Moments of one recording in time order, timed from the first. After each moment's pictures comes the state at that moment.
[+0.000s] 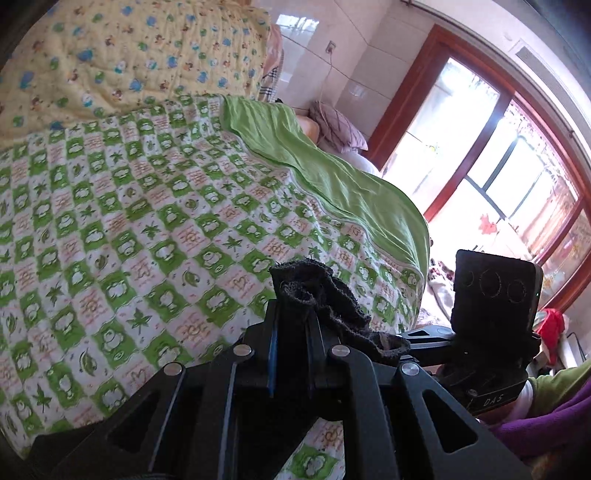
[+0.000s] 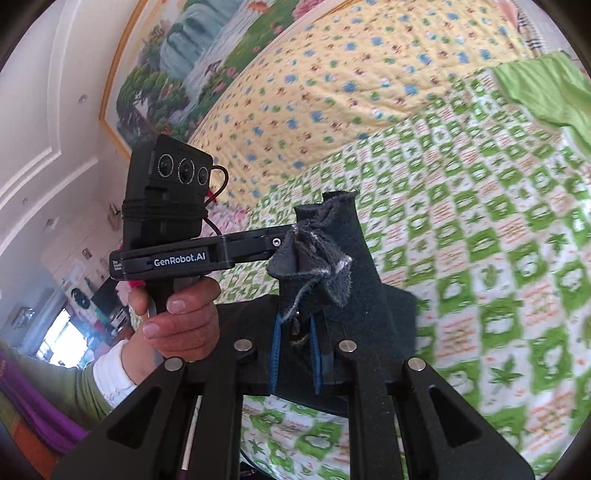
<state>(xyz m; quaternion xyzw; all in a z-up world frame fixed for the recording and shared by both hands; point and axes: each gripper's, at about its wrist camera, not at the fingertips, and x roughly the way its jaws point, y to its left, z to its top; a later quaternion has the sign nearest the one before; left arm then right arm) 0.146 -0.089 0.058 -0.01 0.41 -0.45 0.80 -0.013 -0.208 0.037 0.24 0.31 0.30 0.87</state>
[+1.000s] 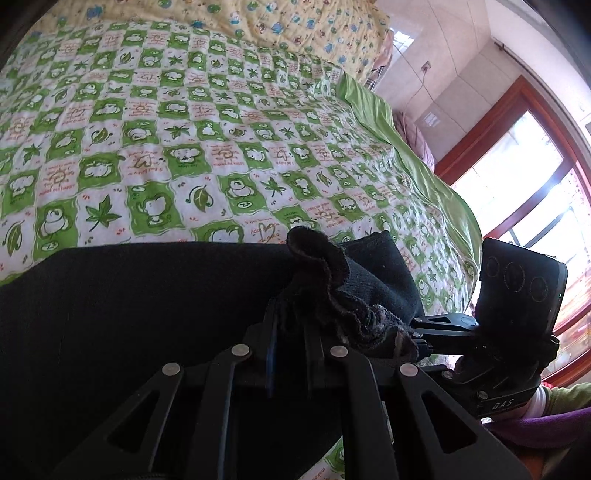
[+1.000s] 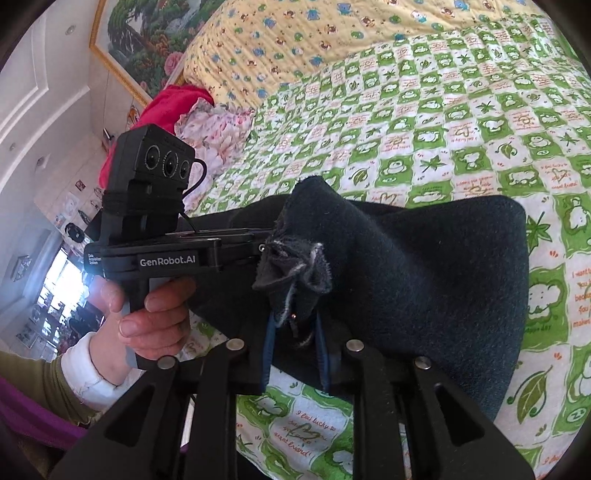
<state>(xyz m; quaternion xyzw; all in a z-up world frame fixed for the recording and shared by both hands) 0.128 0.024 -0.038 -0.10 0.47 -0.33 0.81 0.016 -0.124 -0.031 0.16 0.43 0.34 0.82</state>
